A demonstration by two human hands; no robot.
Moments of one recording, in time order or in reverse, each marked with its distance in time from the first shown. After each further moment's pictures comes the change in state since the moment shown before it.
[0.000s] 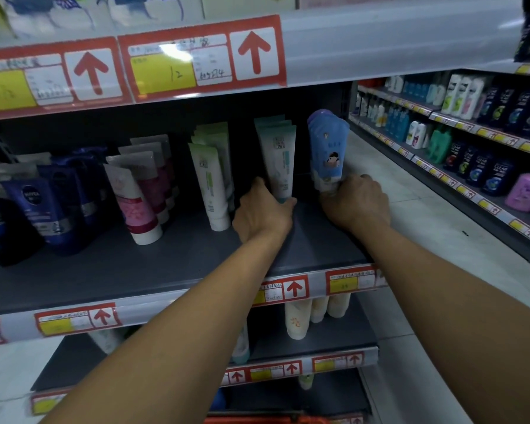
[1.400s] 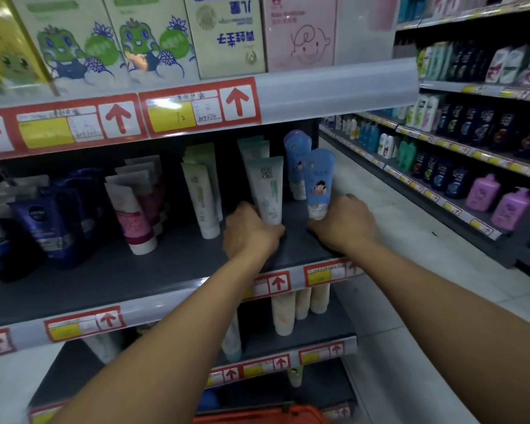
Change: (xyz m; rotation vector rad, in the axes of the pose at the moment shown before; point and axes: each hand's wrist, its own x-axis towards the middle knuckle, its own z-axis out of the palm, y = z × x) left_hand -0.041 0.002 -0.034 -0.096 -0.122 -0.065; right_hand -0.045 0.013 -0.032 -0.024 -0.020 0.018
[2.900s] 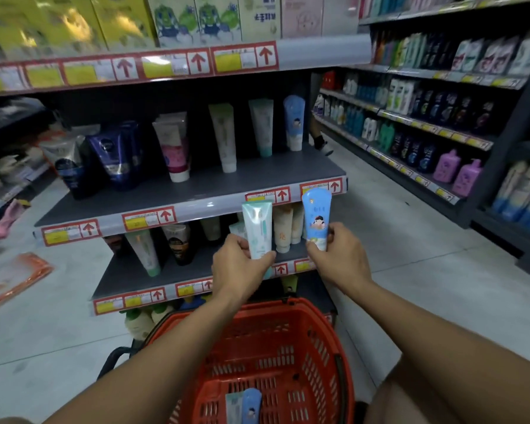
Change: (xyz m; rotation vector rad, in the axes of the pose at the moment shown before) left_hand -0.208 -0.152 -0.059 -0.131 -0.061 0.124; right_hand -0.257 0.041 0.019 0.358 0.046 0.024
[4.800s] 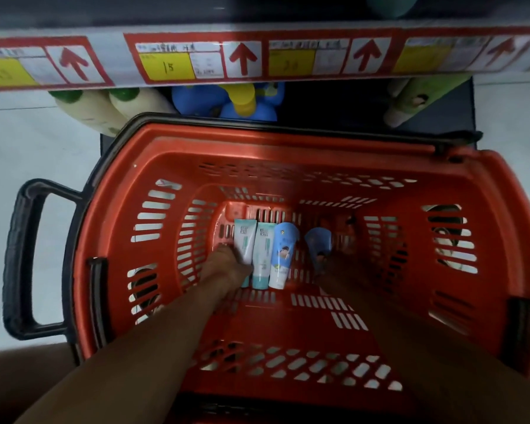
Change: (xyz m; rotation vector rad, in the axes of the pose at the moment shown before) left_hand -0.100 -0.440 0.159 0.465 -0.825 -0.939; right_hand -0.191 0.218 0.320 -0.632 -1.328 0.517
